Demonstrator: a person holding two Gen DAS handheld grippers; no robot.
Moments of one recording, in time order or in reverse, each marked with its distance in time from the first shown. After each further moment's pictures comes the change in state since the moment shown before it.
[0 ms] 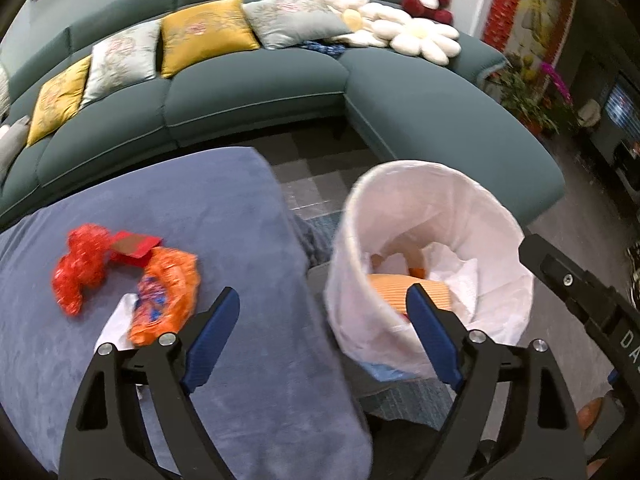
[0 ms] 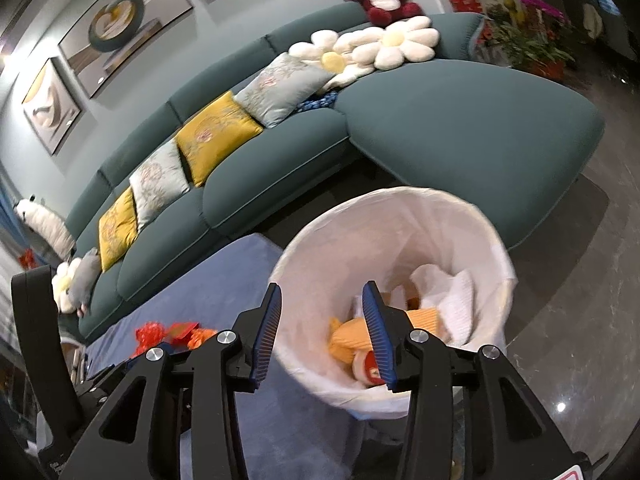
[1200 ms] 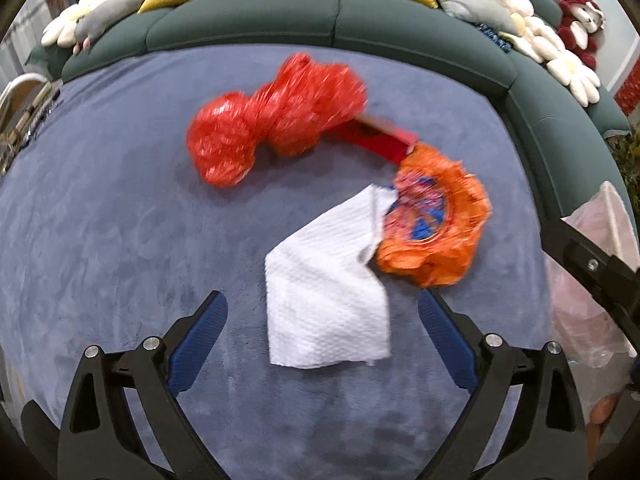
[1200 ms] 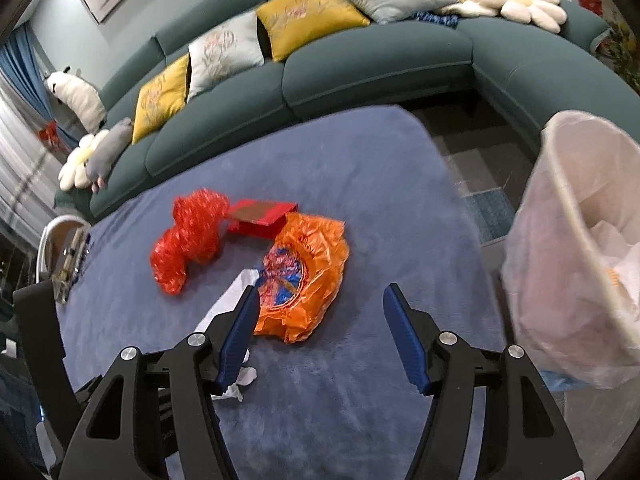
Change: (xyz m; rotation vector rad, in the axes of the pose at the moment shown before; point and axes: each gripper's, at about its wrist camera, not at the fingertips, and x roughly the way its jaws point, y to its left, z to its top) left arm 0.038 0.225 -0.094 -0.383 0.161 0.218; right arm 0.139 0.181 -0.102 -0.280 0.317 0.089
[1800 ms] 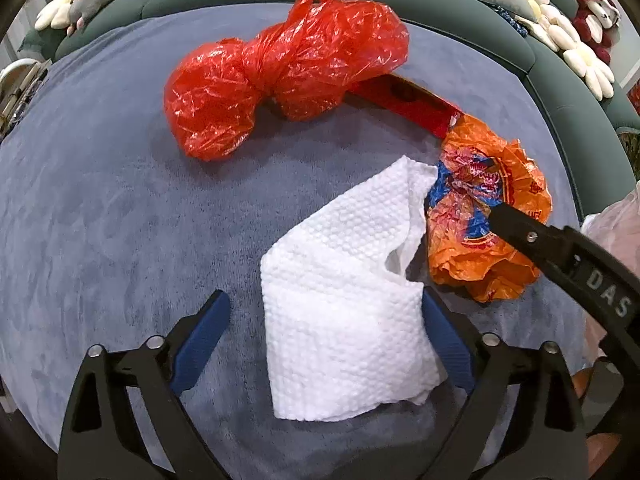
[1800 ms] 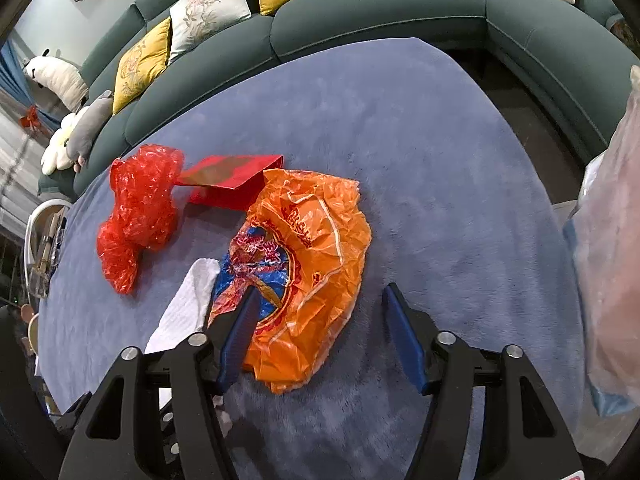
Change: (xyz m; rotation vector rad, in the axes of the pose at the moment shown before) left arm 0.051 0.012 0.003 -0.009 0.067 0.005; right arm 0.092 0.002 0.001 0.018 0.127 -0.018
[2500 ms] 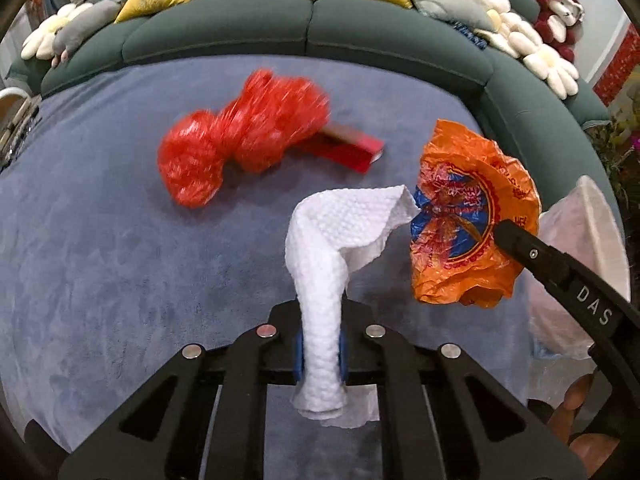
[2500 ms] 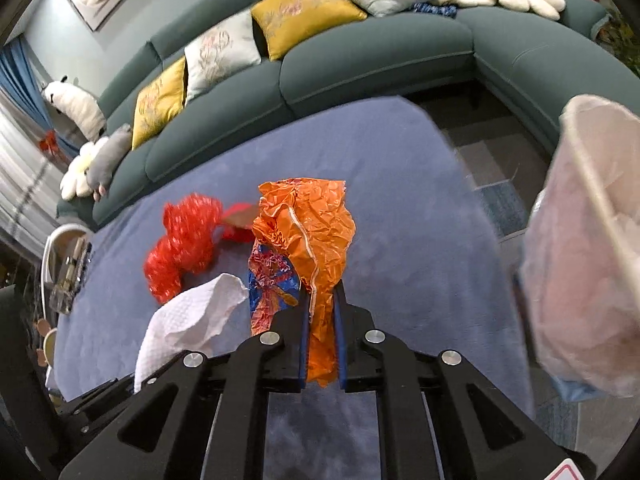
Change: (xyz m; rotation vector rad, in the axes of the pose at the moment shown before) left arm -0.070 -0.030 0.000 0.073 -0.094 -0.083; right arm -0.085 -0.018 -0.002 0.021 -0.145 0.049
